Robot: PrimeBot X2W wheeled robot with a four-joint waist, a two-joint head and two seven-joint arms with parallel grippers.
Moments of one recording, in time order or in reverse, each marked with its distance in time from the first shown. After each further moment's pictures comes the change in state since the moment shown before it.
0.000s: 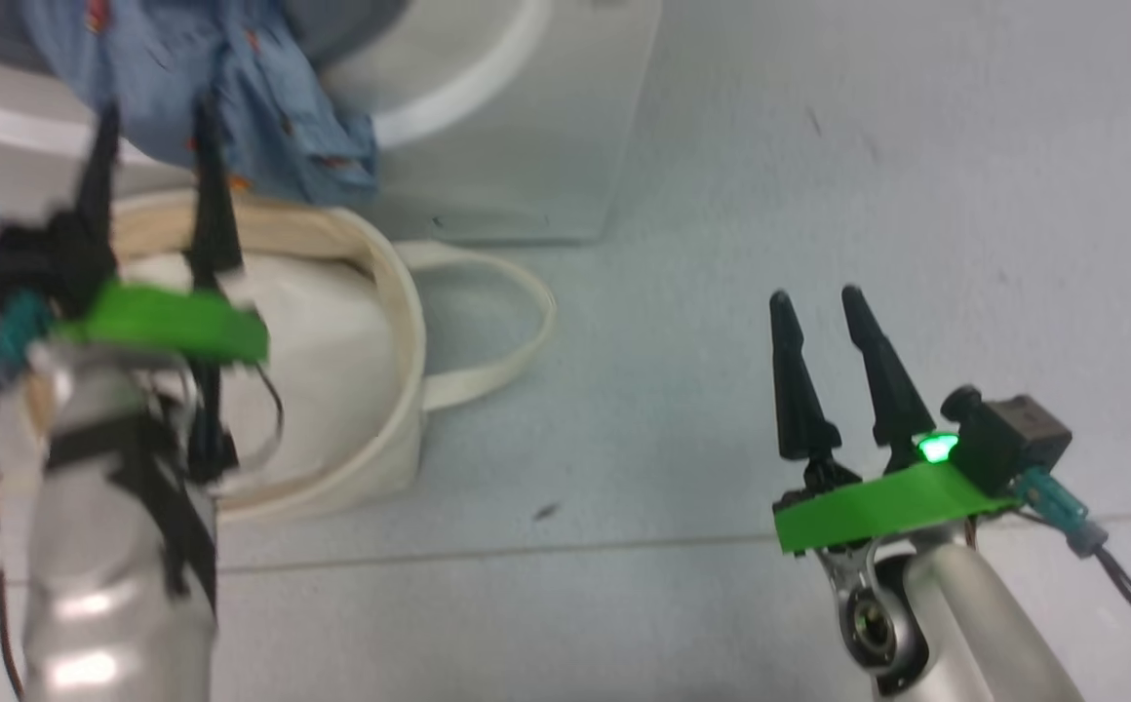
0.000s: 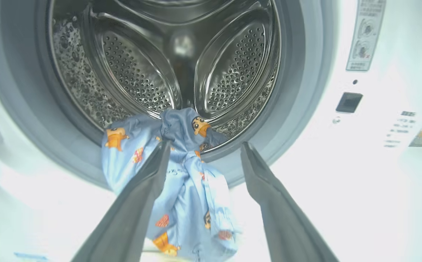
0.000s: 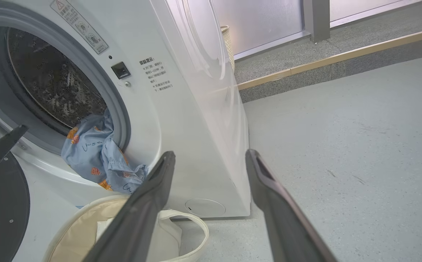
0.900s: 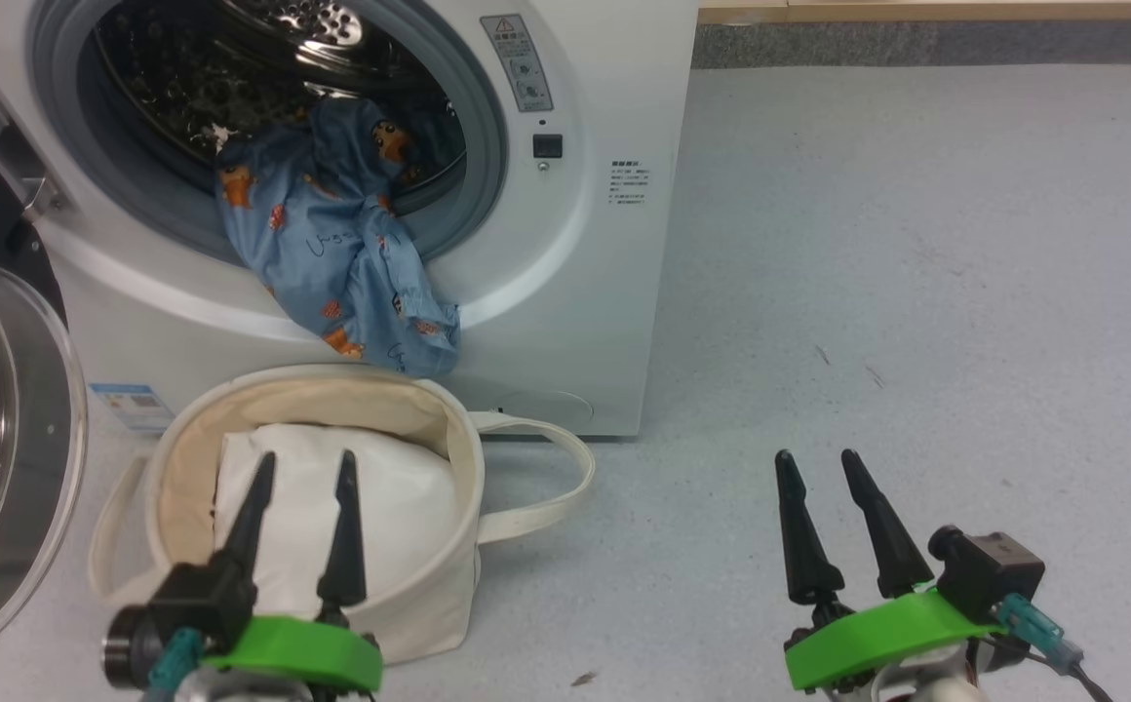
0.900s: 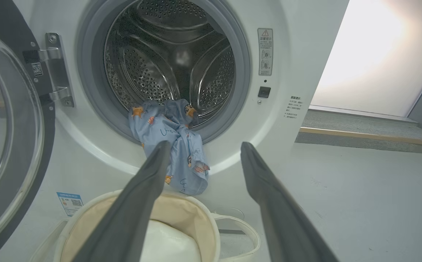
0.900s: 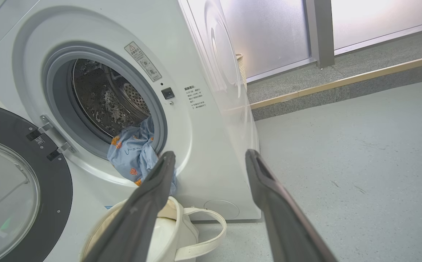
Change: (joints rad) left arm 0.616 -0.013 -0.216 -0.308 -0.120 0.134 0.001; right arm 0.223 0.001 -0.010 0.047 0.000 0.000 0.000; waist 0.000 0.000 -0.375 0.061
